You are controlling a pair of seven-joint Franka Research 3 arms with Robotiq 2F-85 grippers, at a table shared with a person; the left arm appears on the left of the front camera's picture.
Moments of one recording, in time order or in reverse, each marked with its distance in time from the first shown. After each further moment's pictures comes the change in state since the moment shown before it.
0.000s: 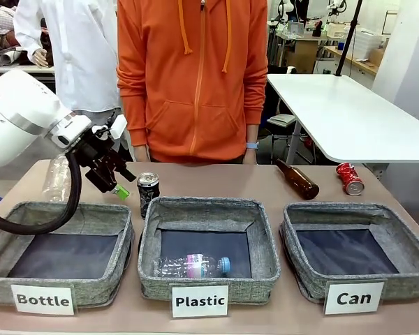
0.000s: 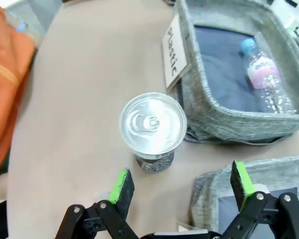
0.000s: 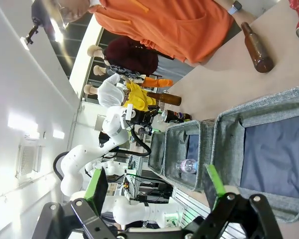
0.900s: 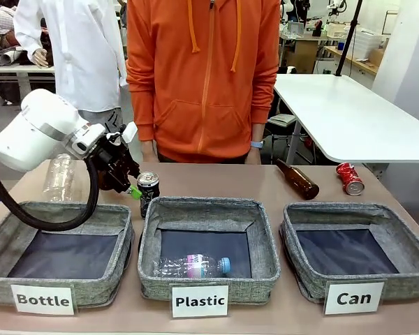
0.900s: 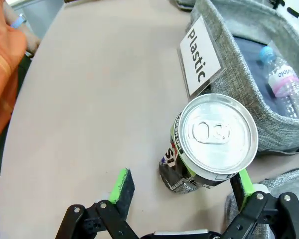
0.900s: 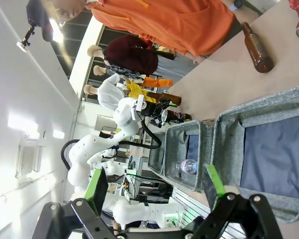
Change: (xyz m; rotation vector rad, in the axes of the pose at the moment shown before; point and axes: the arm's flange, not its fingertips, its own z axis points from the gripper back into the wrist) left arm -0.016 0.053 -0.042 -0.072 -0.065 0.009; right arm 0.000 0.000 0.000 0.000 0.000 0.000
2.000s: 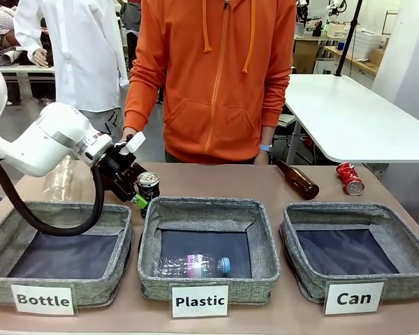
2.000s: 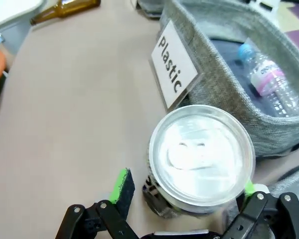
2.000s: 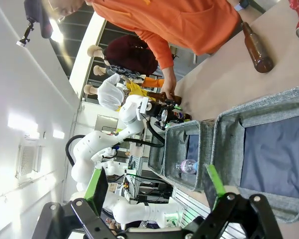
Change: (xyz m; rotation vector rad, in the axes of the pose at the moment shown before) left arm -0.005 0.005 -0.026 -0.137 -0.060 -0.099; right arm 0.000 0.000 0.000 0.000 0.000 0.000
